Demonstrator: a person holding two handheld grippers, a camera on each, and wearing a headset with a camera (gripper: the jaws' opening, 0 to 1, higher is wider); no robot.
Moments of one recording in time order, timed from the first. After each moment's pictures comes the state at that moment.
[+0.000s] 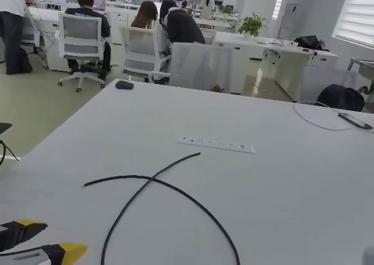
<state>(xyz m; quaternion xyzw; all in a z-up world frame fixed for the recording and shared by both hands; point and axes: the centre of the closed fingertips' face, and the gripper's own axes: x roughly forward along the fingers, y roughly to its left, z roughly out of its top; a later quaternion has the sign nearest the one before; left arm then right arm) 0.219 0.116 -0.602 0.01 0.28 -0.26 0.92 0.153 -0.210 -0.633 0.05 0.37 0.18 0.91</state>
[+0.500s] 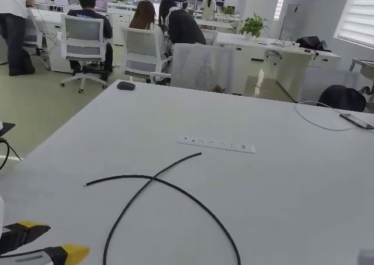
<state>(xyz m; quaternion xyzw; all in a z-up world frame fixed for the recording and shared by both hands) 0.213 0.112 -0.604 0.01 0.29 -0.26 0.92 0.150 -0.206 -0.634 0.05 0.37 0.19 0.91</state>
